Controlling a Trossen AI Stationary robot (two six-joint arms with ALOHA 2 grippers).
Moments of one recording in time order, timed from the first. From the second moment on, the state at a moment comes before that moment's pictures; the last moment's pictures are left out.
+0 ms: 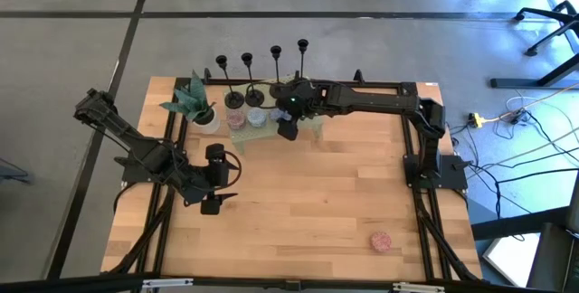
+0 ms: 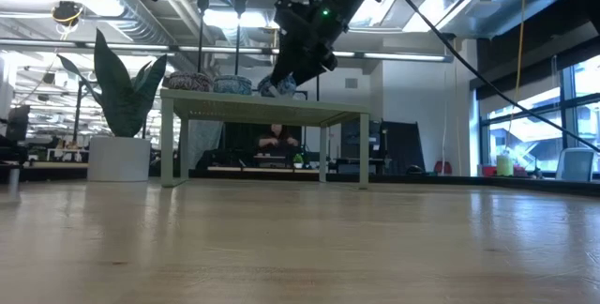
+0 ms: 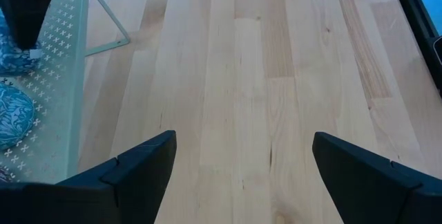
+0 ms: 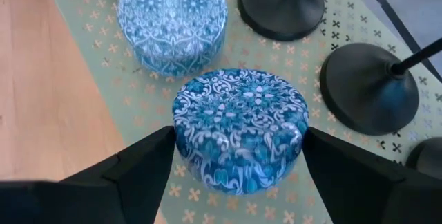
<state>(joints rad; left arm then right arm) -0.60 1.10 0.97 -0.76 -0.53 -0.41 -0.21 1.94 1.68 -0.59 0.11 0.02</state>
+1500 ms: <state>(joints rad) -0.60 1.10 0.97 -0.76 -0.54 -0.41 -0.17 1.84 1.68 -0.75 0.09 0.03</state>
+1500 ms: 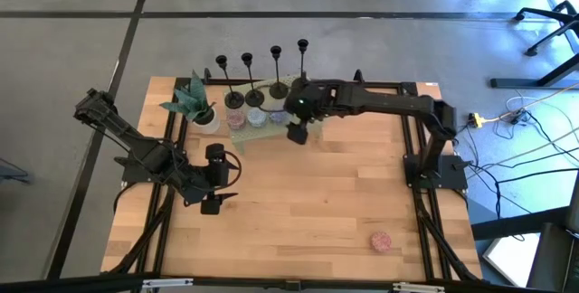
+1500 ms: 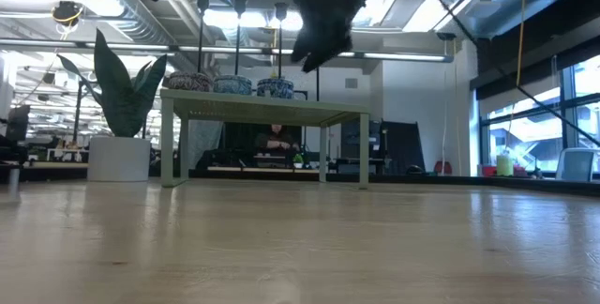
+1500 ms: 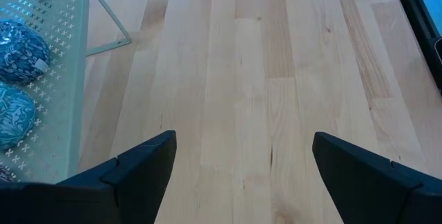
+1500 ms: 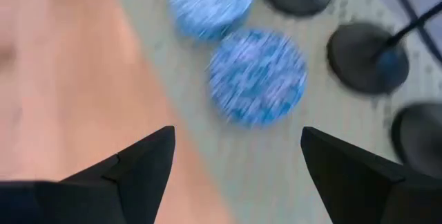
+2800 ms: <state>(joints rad) -0.35 1.15 0.97 -0.60 -0.72 -0.49 0.66 1.63 1.61 -1.53 -0.11 0.99</state>
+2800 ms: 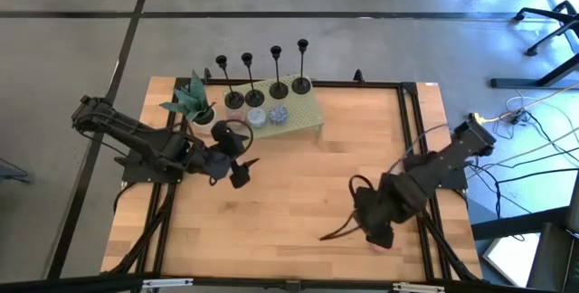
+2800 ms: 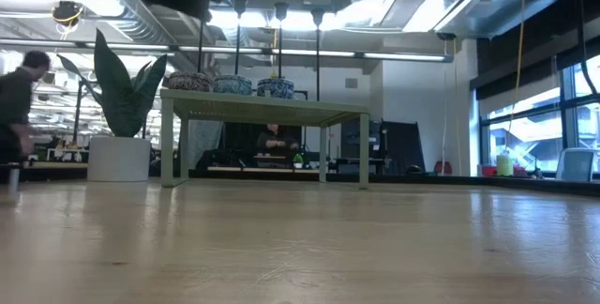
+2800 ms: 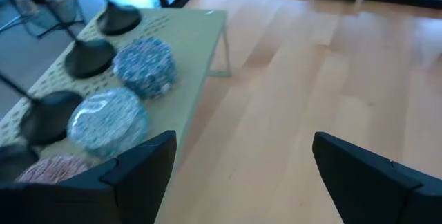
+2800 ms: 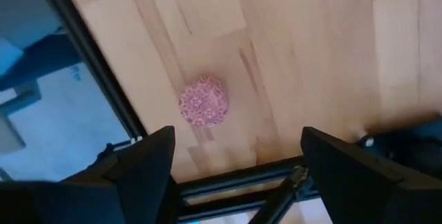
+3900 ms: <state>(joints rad) -0.35 1.15 0.97 -0.54 -0.78 -0.41 0.82 1.68 1.22 -1.02 -0.22 1.91</state>
